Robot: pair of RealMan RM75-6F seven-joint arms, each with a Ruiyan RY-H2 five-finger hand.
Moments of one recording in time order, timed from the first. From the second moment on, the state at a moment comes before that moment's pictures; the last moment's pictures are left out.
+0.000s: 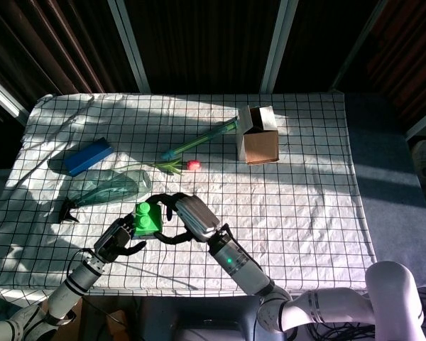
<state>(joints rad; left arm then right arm) -0.57 -1.53 0.10 -1.26 1.70 1.35 -1.67 0.91 -1.78 0.34 -1.69 -1.19 1.04 -0.04</state>
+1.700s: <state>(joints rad) -0.48 -1.40 0.06 -1.30 1.55 1.27 -1.37 0.75 -1.52 0.27 -1.70 -1.31 1.09 0.10</state>
